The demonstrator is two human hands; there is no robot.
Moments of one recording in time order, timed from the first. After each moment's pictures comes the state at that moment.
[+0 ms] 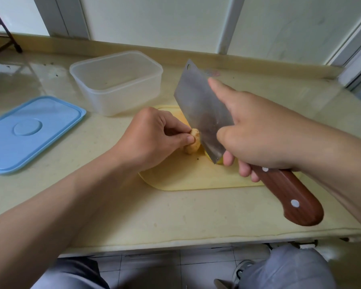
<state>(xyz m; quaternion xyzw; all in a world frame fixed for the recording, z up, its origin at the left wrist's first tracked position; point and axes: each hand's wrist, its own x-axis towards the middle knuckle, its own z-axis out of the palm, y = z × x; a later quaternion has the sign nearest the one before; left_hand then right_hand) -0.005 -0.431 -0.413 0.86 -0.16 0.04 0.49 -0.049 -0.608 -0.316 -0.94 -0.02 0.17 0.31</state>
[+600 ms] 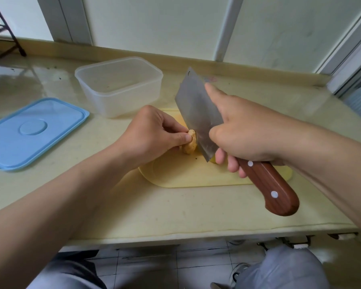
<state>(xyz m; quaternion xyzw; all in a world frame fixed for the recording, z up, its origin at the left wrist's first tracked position) -0.009 -0.430 -0.401 0.83 -0.10 -0.03 0.54 -0.048 -0.599 -0.315 -0.93 0.00 0.19 0.32</state>
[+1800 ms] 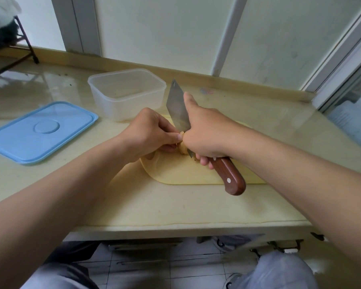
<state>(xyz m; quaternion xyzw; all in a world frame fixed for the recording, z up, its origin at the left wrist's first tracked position) -0.005 -0.417 -0.396 0.81 -0.06 -0.09 0.57 -0.036 -0.558 -0.332 -0.96 -0.02 0.14 0.23</state>
